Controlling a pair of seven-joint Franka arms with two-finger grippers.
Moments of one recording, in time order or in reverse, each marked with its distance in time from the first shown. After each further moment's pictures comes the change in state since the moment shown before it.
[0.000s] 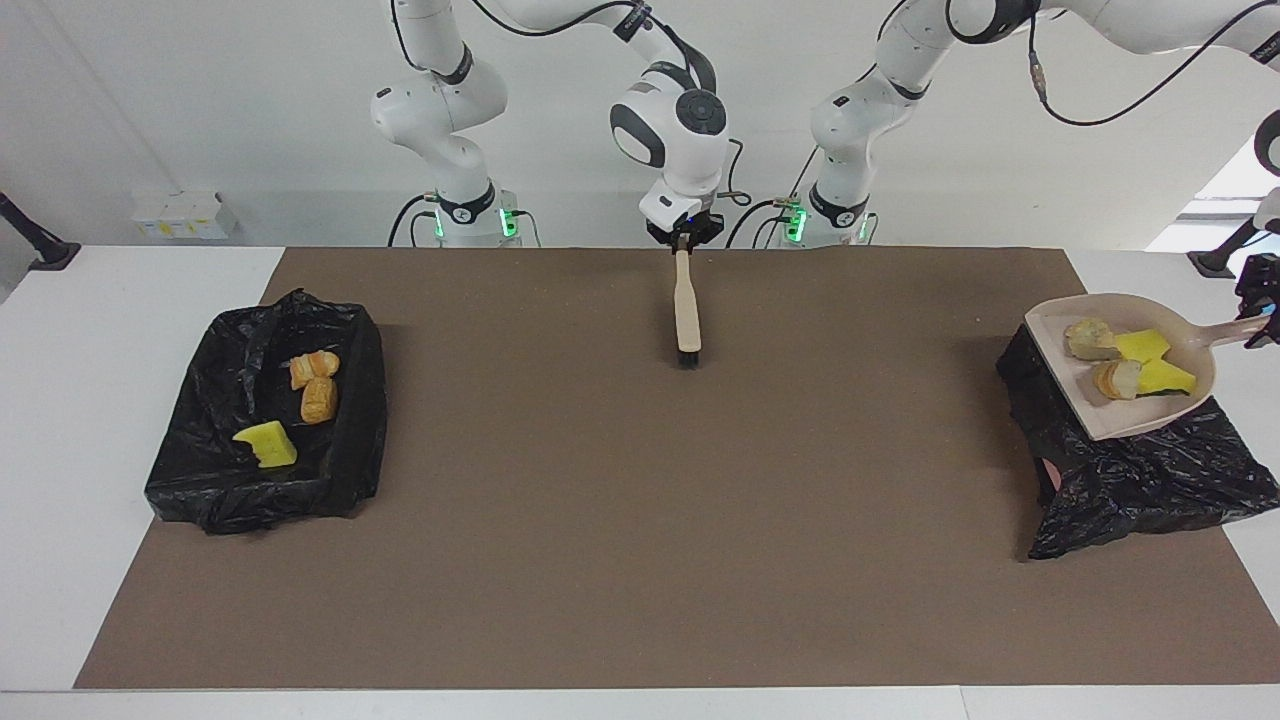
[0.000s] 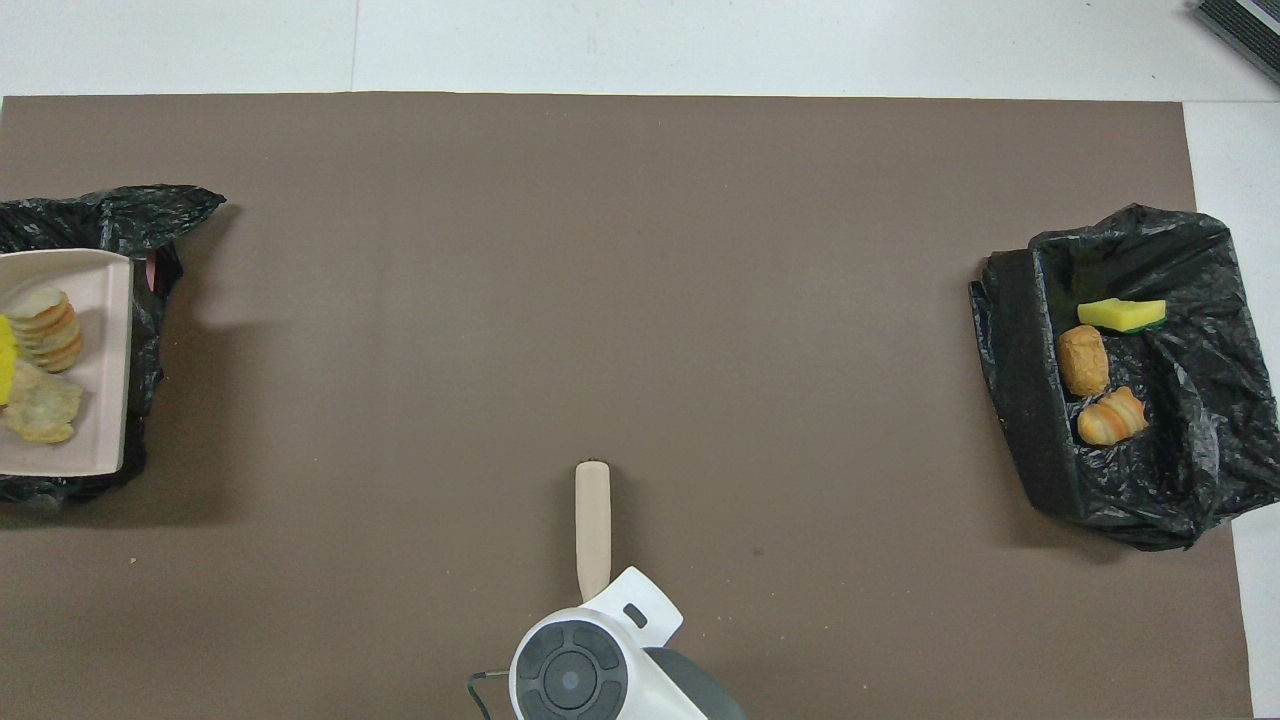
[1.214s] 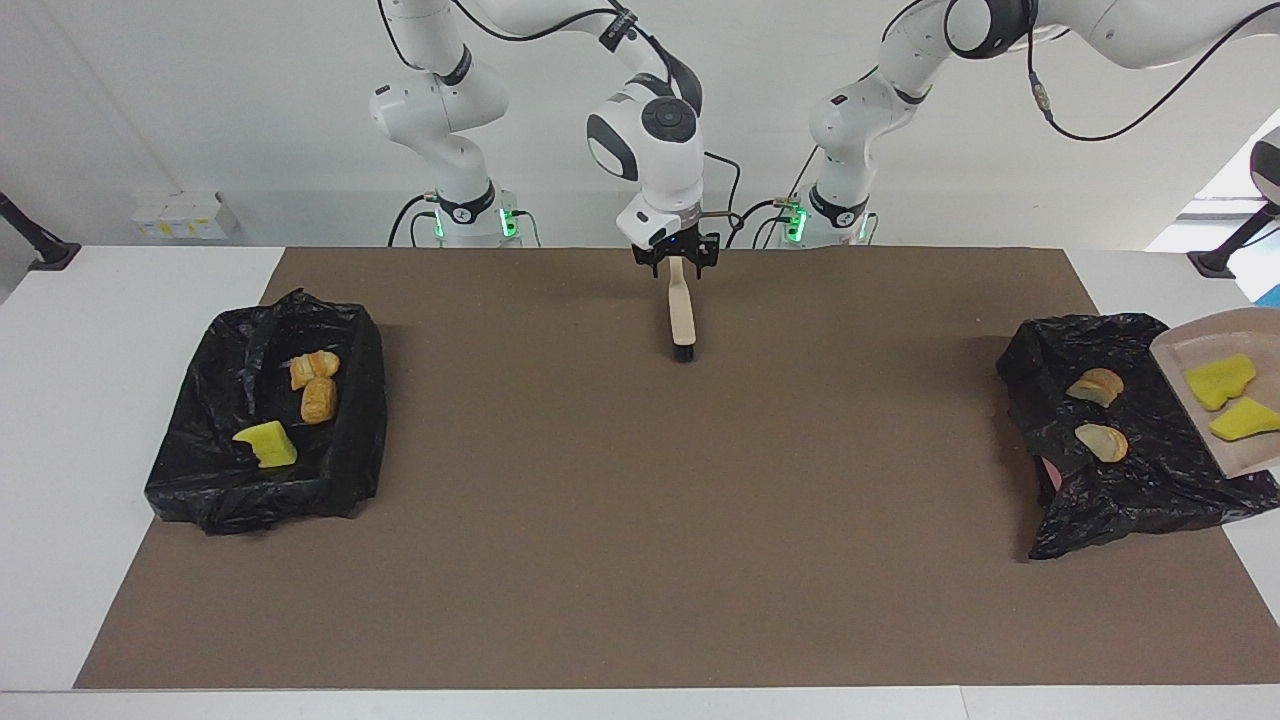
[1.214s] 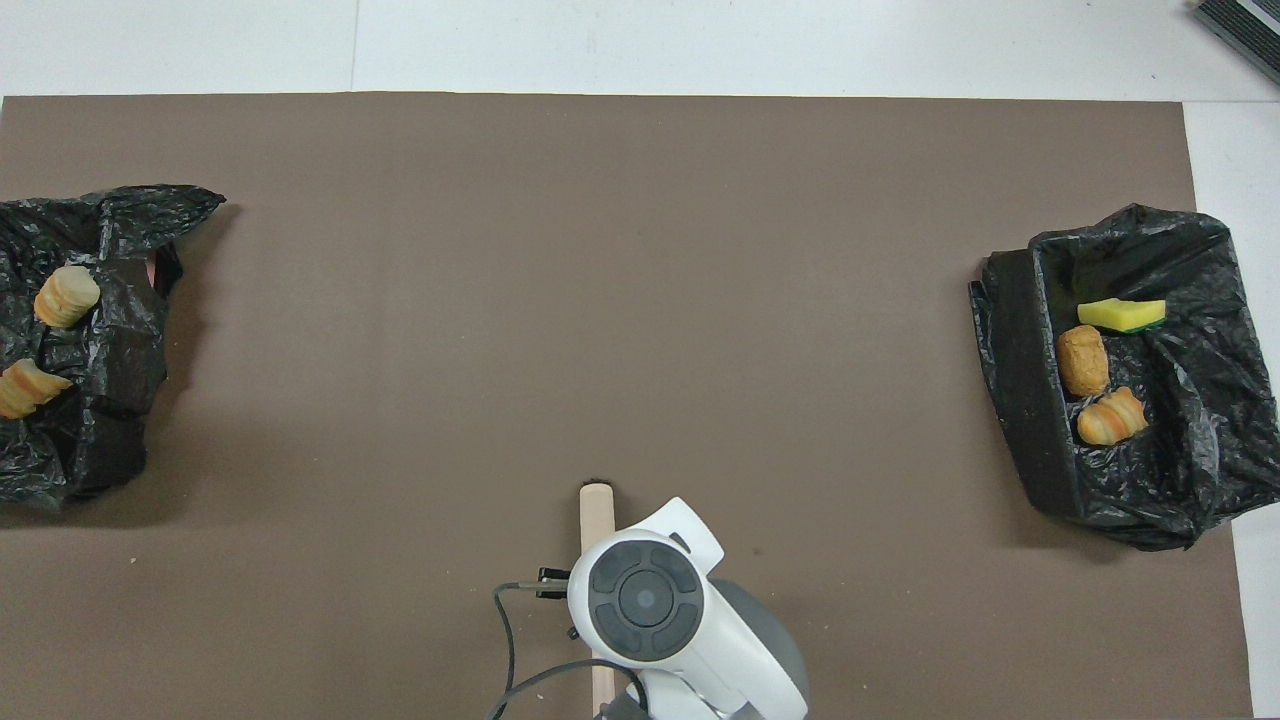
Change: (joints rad) left arm -0.086 -0.014 -0.020 0.001 0.596 0.174 -0.251; right arm -0.148 -0.021 -0.021 0.040 -0.032 0.085 -0.009
